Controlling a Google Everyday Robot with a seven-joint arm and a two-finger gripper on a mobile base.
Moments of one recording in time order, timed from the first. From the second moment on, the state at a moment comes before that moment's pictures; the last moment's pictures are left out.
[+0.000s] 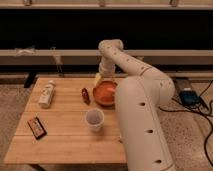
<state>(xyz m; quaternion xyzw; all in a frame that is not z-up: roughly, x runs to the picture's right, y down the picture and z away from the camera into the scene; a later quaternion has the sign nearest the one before) -0.002 -0.032 0.916 -0.35 0.13 0.51 0.77</state>
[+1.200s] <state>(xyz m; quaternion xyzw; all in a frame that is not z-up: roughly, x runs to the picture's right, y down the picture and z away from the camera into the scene) -0.013 -0.029 0.884 -0.34 0.10 0.48 0.80</state>
